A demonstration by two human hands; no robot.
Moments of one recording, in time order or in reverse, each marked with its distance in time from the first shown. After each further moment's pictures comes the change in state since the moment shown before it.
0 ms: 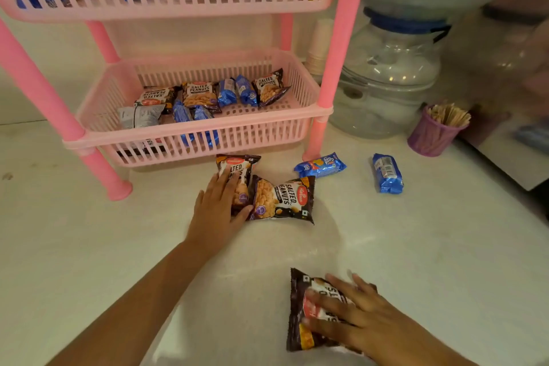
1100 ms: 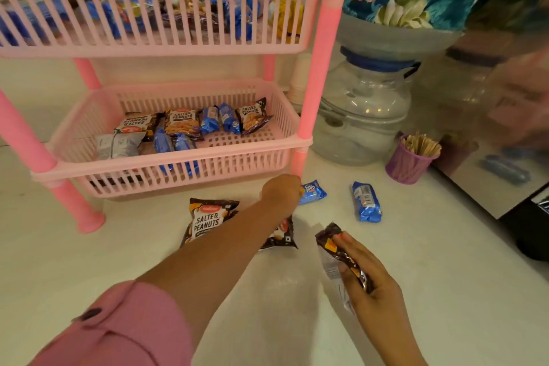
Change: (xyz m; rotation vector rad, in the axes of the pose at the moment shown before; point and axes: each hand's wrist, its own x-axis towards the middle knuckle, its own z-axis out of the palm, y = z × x) left_hand 0.120 0.151 -0.010 0.043 -0.327 0.031; right_hand 0.026 0.019 -0.042 0.949 0.874 0.797
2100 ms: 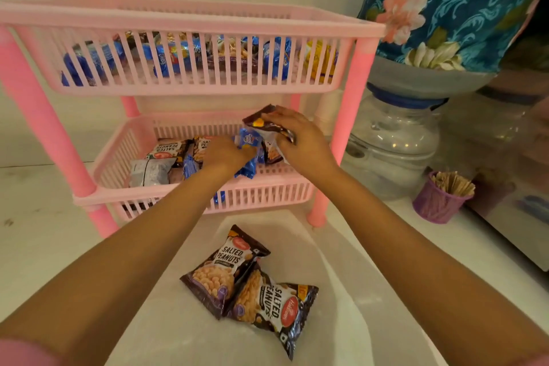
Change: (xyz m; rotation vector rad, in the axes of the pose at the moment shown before) left_hand -0.001 -0.118 -0.131 -0.478 0.412 -0.328; right_hand 0.217 -0.139 0.086 -0.156 -0.188 -0.554
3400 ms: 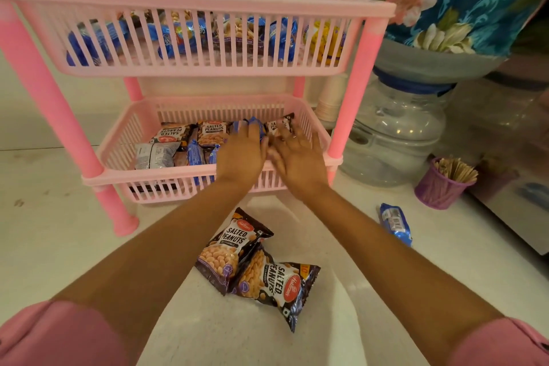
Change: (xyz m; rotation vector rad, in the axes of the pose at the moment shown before) left_hand -0.033 -0.010 0.035 0.447 0.278 0.357; right_hand -0.034 0.053 0.055 -0.556 -0.014 -0.075
